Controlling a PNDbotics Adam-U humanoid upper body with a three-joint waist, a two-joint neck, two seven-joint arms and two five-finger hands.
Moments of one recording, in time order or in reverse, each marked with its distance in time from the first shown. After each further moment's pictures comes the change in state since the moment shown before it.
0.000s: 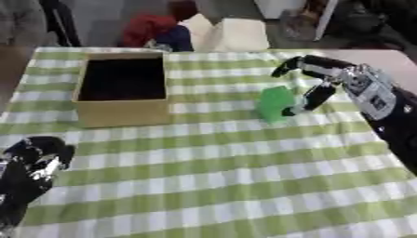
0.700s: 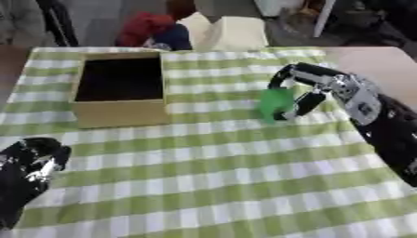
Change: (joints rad) left arm -0.002 -0.001 -0.001 0.000 0.000 0.002 -0.002; right arm 0.001 0.022 -0.006 0.045 0.024 -0.012 -0.062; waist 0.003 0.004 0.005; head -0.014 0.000
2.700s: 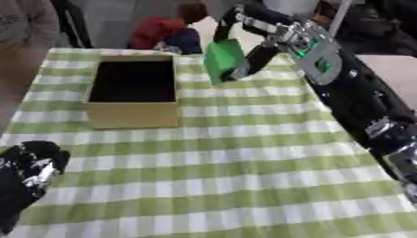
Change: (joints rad) left arm -0.040 -0.007 -0.031 -0.007 0.000 0.005 -0.019; right arm -0.303 0.122 0.058 -0.095 -0.029 -0.043 0.008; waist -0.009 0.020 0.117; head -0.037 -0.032
